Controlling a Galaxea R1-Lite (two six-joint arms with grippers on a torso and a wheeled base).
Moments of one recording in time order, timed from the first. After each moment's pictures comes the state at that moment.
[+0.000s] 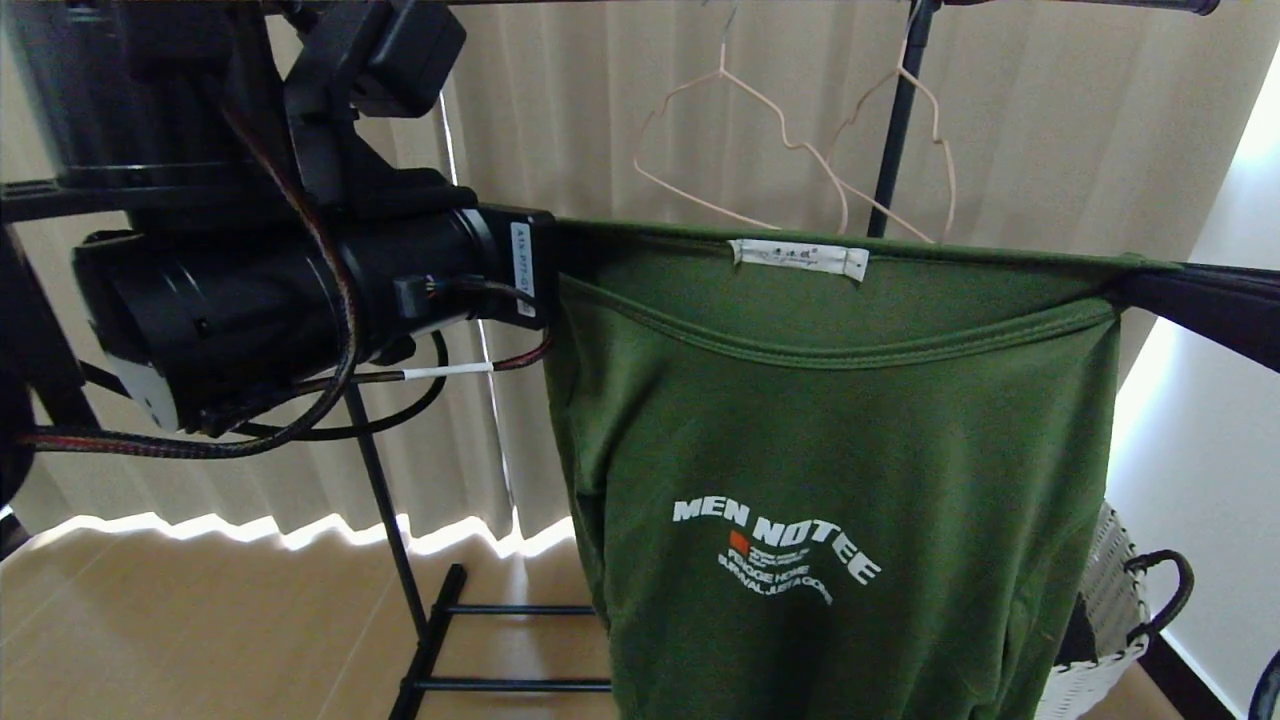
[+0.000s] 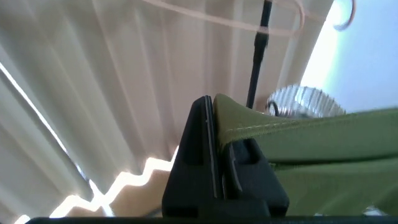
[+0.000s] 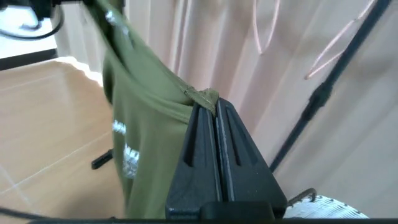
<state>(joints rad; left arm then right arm) -0.68 1.54 -1.18 -0.27 0.17 0.00 0.56 1.06 -0.88 -0.13 0.02 -0.09</state>
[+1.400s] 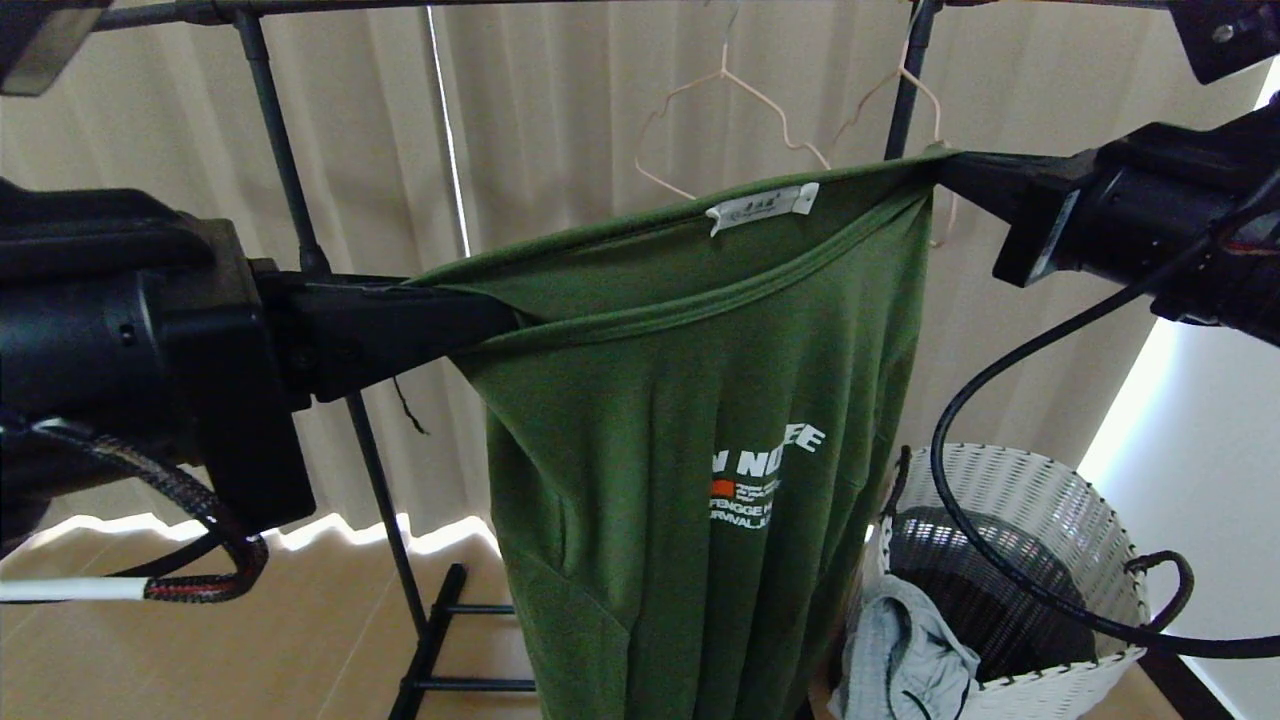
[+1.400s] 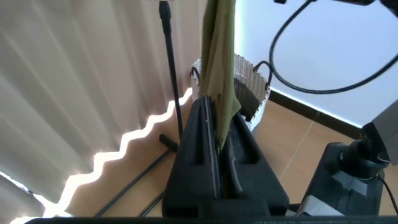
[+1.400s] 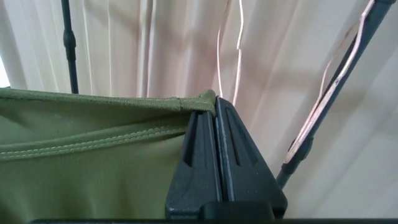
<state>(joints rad) -0.78 1.23 -1.06 -0.04 -0.10 0.01 0.45 1.45 -1.06 -0.47 0.03 -0.09</state>
